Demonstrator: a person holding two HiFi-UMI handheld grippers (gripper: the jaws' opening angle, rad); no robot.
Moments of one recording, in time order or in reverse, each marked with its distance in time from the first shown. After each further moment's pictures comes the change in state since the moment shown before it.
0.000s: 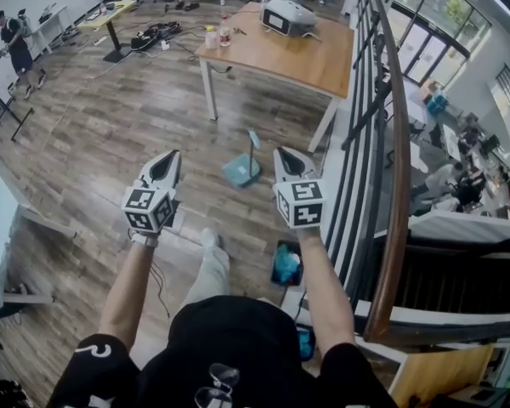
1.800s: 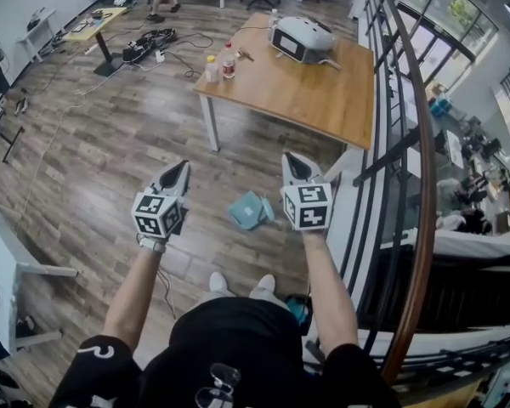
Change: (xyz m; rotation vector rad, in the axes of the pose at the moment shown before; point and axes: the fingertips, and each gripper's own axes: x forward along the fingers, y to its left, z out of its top) left arm 0.322 0.216 0.009 -0.073 0.078 -0.042; right arm 0.360 -0.136 0.068 0.021 0.063 -0.038
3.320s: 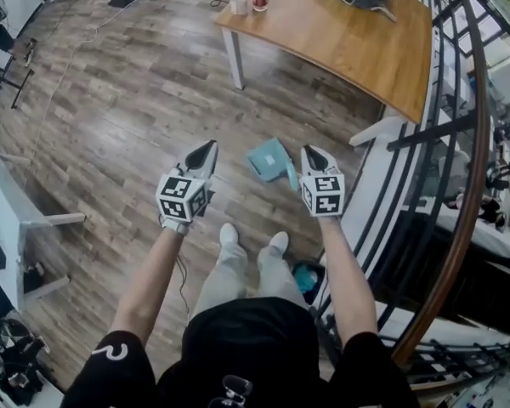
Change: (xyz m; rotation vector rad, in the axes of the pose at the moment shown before) left arm 0.076 0.026 -0.152 -0.100 0.169 0.050; right arm 0.125 -0.006 -0.226 0.040 0.248 0.129
